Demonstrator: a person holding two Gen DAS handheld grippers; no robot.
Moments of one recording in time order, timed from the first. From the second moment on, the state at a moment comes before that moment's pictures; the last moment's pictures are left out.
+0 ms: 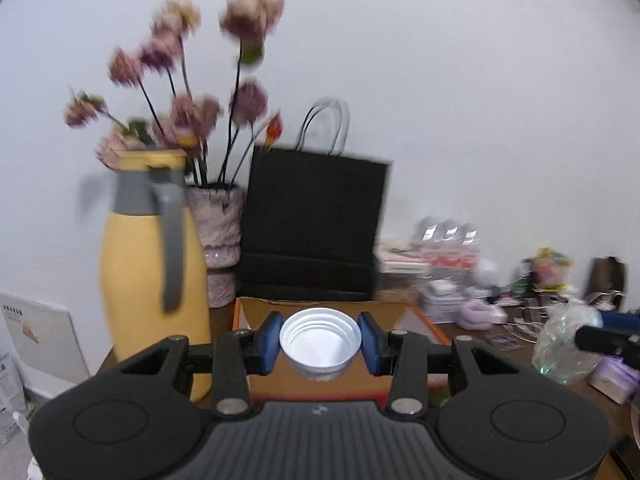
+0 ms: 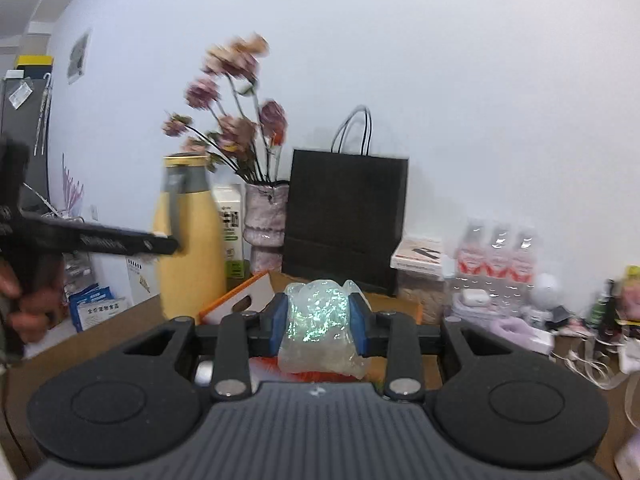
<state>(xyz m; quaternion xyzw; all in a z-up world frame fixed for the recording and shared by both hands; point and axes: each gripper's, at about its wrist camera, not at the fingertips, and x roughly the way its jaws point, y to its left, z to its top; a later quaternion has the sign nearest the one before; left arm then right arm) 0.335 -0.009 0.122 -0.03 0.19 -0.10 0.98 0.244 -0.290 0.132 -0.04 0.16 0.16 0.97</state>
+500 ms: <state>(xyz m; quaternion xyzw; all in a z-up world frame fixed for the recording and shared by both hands) 0.587 -0.030 0.002 -0.01 0.32 -0.04 0.94 0.569 -0.270 -0.003 -0.05 0.37 0.03 0.93</state>
